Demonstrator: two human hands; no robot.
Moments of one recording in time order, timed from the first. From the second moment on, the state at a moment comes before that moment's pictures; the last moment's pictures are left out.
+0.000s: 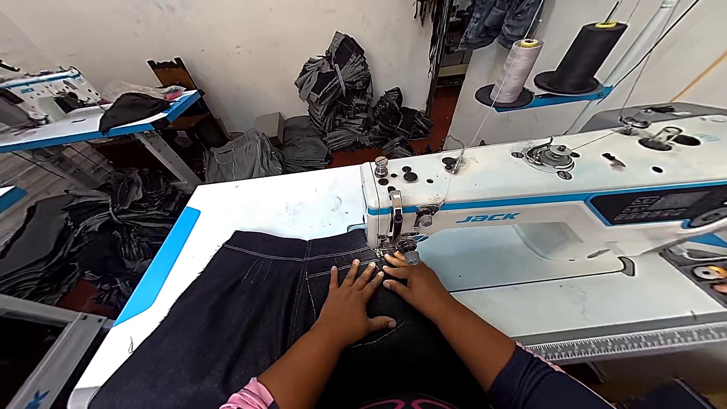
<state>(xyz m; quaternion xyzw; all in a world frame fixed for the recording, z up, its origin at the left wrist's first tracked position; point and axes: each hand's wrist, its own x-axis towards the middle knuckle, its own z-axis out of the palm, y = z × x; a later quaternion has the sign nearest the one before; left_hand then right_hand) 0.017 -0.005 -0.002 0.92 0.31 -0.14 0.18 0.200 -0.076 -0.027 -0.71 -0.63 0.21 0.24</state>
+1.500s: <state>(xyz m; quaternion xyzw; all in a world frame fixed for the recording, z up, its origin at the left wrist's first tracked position) 0.033 0.107 -0.003 0.97 0.17 -0.14 0.11 0.158 -0.160 -0.060 -0.47 -0.83 -0.01 0.29</state>
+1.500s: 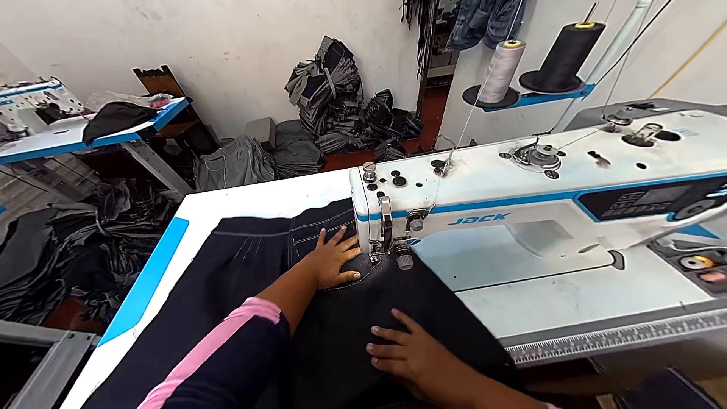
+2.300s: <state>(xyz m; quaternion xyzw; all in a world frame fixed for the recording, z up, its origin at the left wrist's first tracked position) 0.071 0.031 0.008 0.84 0.51 -0.17 0.11 0.215 -0.093 -0.023 -0.70 -0.69 0.19 0.09</state>
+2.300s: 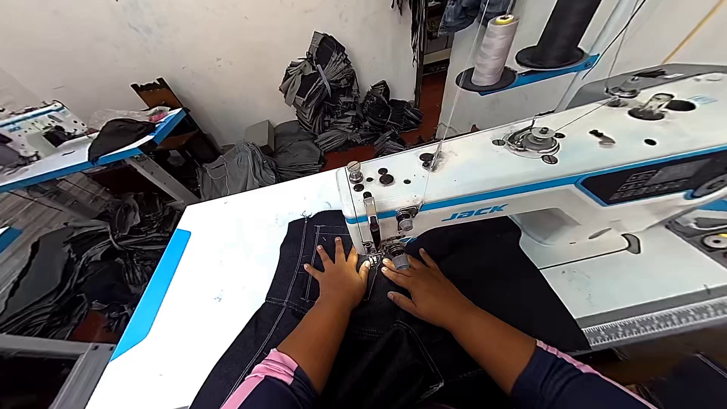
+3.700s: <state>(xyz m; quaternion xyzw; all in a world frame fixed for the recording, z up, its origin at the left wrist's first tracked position) 0.057 0.064 -0.001 0.91 0.39 -0.10 0.11 0.200 -0.088 -0.019 -0.71 -0.68 0.20 0.05</state>
